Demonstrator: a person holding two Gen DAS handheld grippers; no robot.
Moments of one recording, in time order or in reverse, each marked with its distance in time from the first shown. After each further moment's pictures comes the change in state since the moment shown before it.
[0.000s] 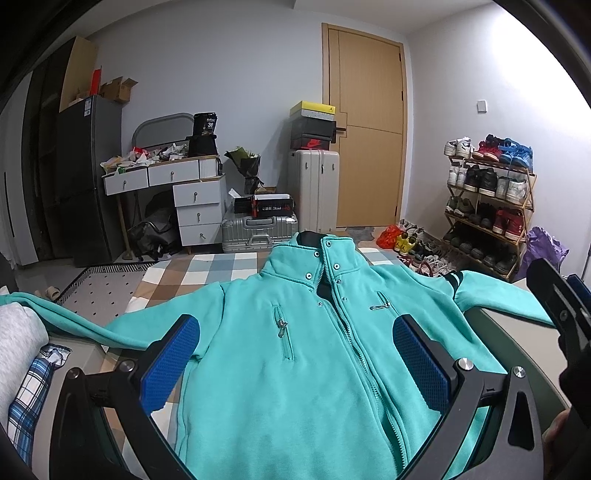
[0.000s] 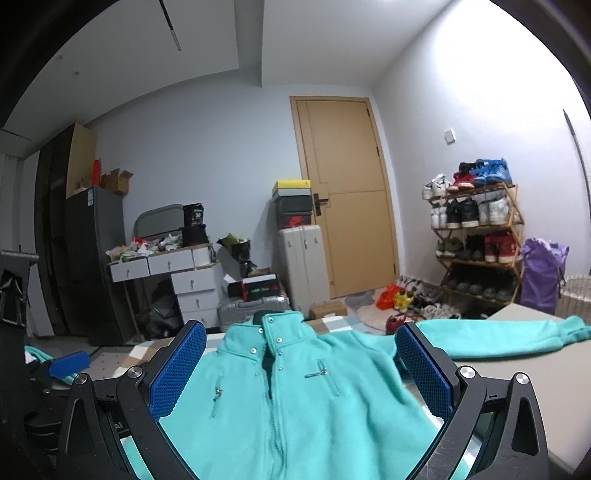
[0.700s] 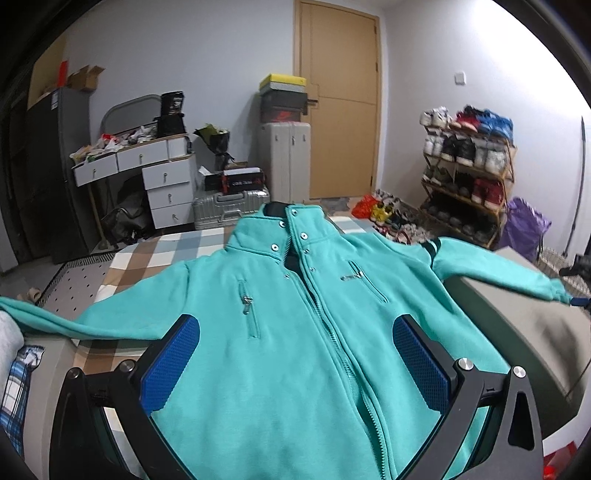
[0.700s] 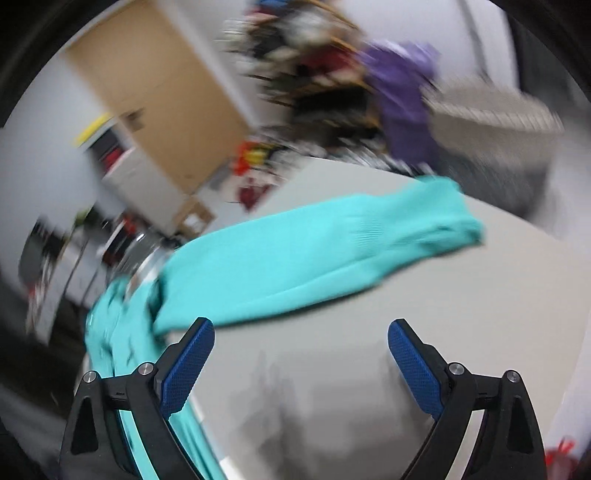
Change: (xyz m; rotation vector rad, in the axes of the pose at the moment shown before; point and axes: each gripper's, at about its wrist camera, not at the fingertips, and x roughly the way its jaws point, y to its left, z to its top) left arm 0.017 -0.029 -0.009 0.063 0.126 -0.098; right arm 0.053 -0.425 -0.003 0.673 0.669 -0.384
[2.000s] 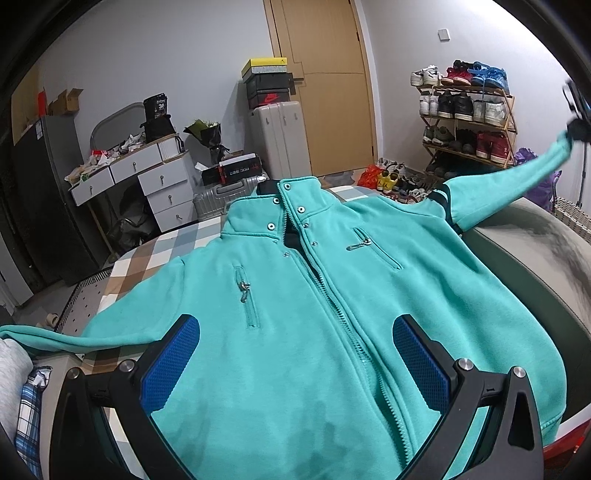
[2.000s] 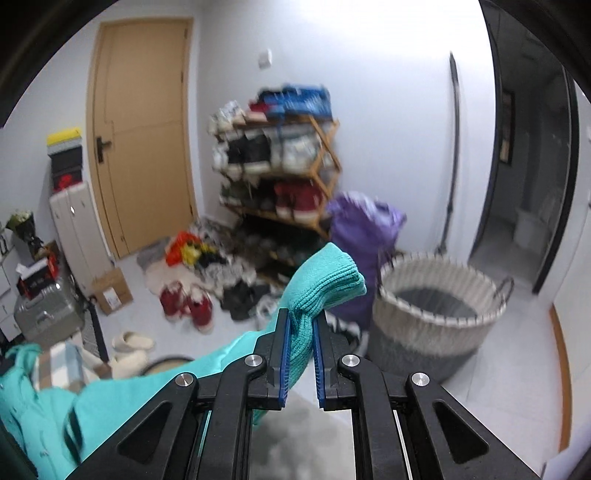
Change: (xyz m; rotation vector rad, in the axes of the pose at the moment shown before) left arm 0.020 -0.020 -0.006 0.129 0.054 0.087; right arm -0.039 0.139 0.123 -0.359 -0.542 -0.349
